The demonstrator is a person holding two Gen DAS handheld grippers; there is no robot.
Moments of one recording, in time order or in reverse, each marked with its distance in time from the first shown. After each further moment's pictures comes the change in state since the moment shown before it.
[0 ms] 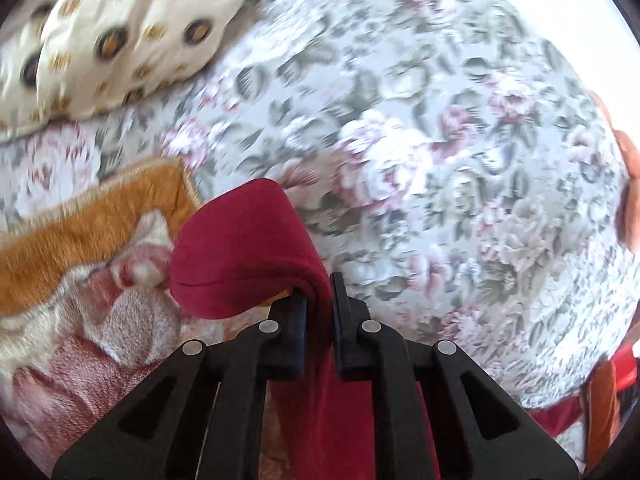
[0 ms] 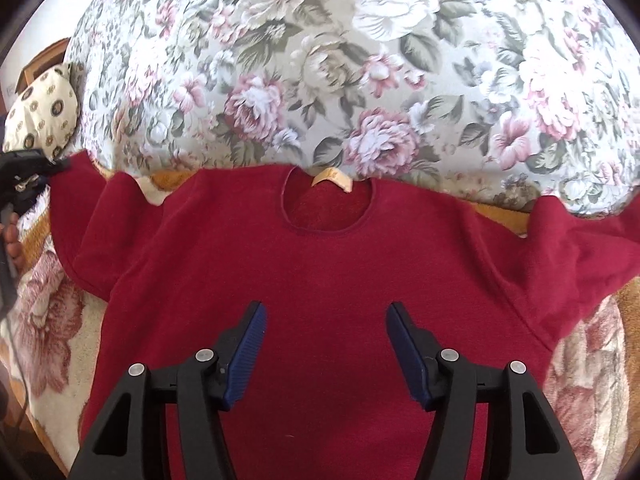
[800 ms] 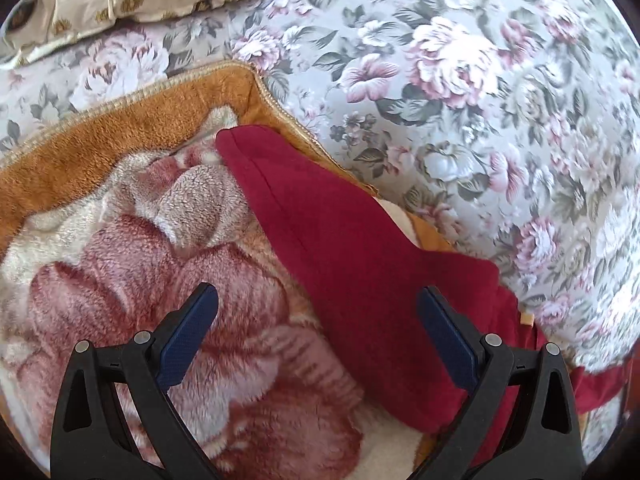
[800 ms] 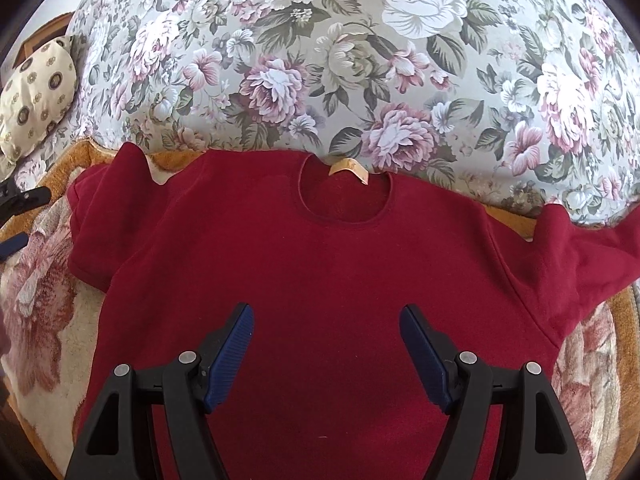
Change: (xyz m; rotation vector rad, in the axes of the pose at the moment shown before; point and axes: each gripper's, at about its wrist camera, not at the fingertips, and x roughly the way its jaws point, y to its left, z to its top) left arm 0.035 0.070 -0.088 -0.082 0.206 0.193; right arm 0.021 0.046 0.001 -0.060 0.052 -0.038
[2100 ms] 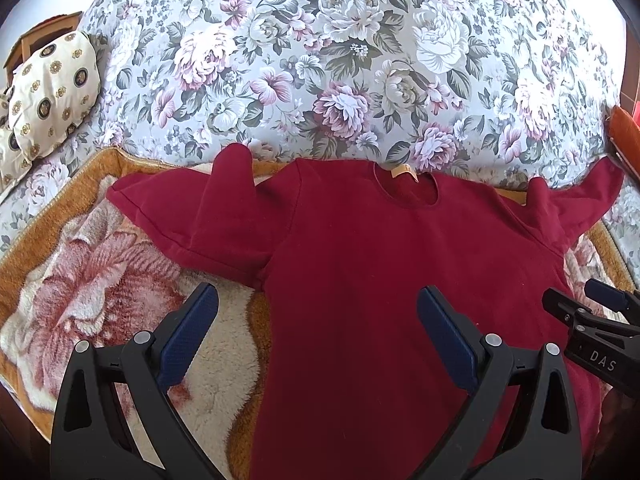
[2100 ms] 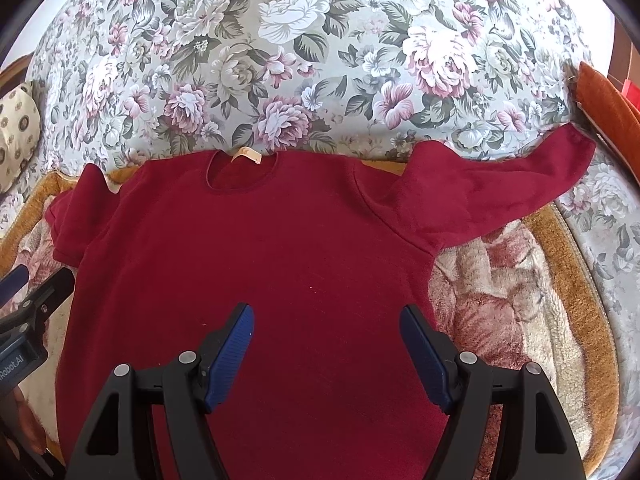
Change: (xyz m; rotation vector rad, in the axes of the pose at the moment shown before) left arm -0.086 -0.157 -0.180 0.601 -0.095 -0.037; right arm -0.071 -0.074 -0.064 0.166 -0.015 -0.131
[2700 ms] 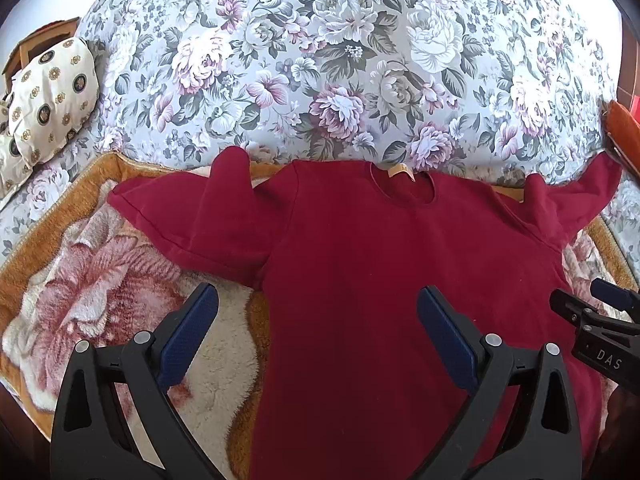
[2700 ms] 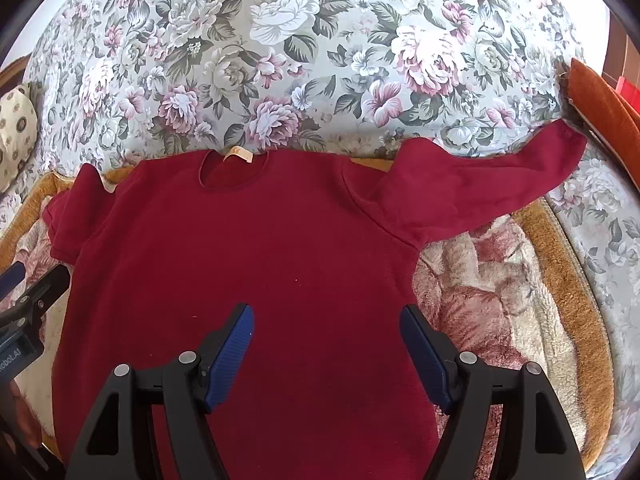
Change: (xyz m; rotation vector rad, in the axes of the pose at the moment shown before) left arm -0.002 -0.005 -0.002 0.016 -0.005 0.004; right arm -0.006 -0.010 -0.006 0.011 0.000 -0.013
